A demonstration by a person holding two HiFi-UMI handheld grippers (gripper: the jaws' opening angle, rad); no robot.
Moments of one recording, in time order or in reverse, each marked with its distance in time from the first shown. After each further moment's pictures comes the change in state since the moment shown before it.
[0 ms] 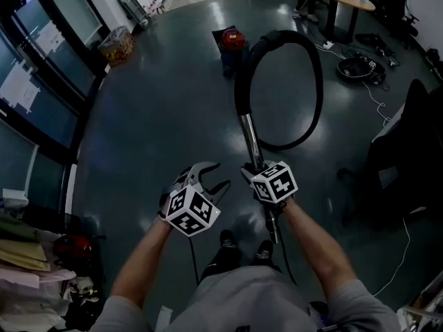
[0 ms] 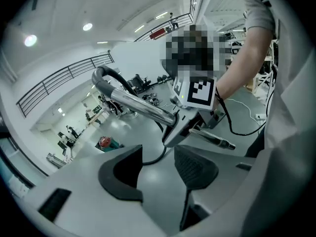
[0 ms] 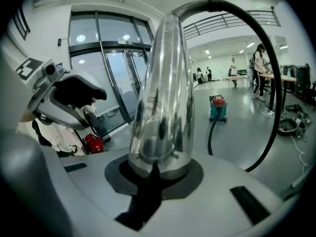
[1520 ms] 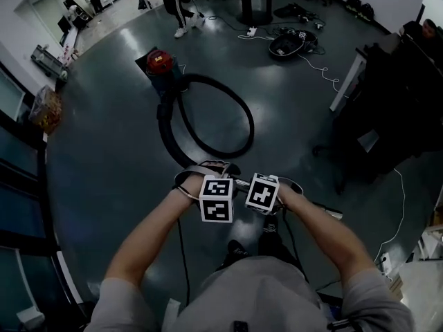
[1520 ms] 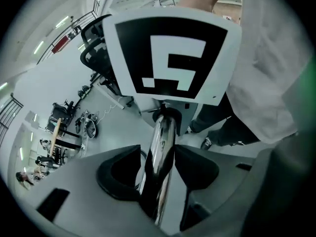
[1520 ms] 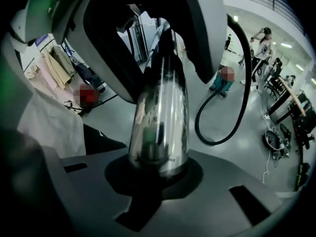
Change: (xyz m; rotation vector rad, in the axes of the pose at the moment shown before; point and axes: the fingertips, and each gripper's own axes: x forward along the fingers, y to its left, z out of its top) left arm 0.156 0.056 -0.020 0.850 0.051 -0.597; right arm 0.073 -0.063 -0.022 -0.207 0.600 -0.076
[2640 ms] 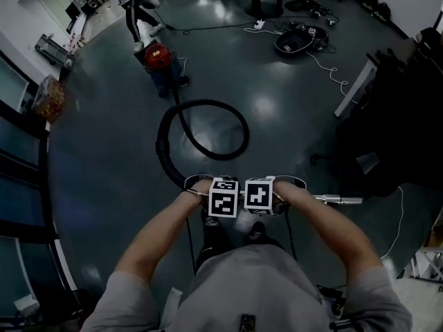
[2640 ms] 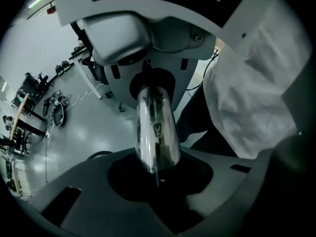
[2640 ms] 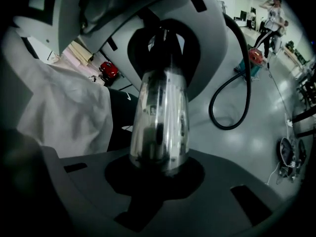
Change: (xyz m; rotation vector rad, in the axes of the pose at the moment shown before) left arm 0.120 0.047 0.054 -0.141 -0.009 -0.357; right arm -0.021 -0.087 -0.120 -0.160 0.299 0.256
